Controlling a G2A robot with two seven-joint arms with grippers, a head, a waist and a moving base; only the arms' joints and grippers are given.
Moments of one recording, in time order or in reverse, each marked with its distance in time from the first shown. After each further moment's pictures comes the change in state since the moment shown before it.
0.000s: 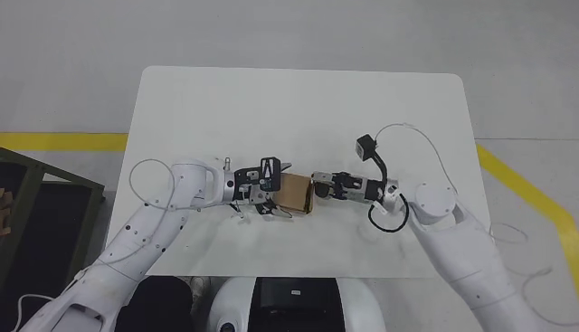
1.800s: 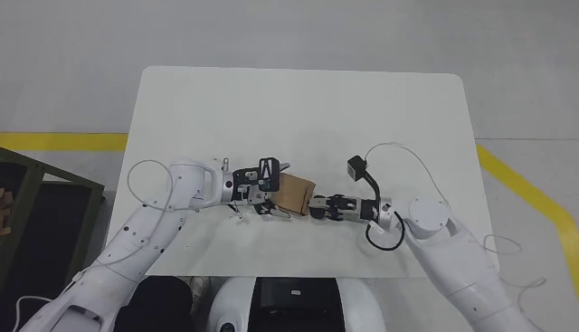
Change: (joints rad) left arm 0.008 0.006 -0.010 -0.007 0.003 -0.001 -0.009; right arm -0.061 0.002 -0.025 0.000 -0.038 -0.015 0.048
